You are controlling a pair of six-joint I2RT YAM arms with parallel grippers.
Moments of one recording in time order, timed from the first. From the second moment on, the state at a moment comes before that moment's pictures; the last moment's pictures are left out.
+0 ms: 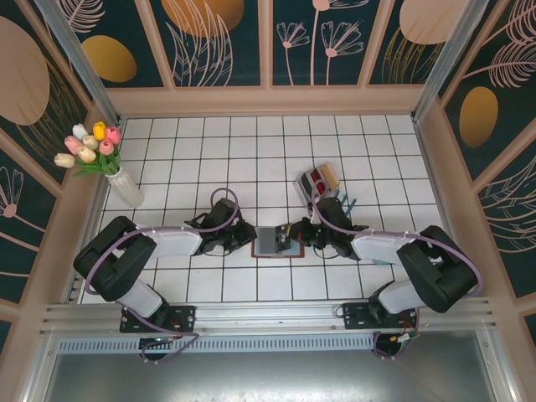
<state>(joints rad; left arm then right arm) -0.70 1.57 0.57 0.10 0.25 -1.10 0.64 1.42 0.44 0.23 -0.41 0.97</state>
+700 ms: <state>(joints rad) -0.70 1.57 0.56 0.12 0.25 -1.11 0.70 1.42 0.41 0.30 -0.33 1.04</state>
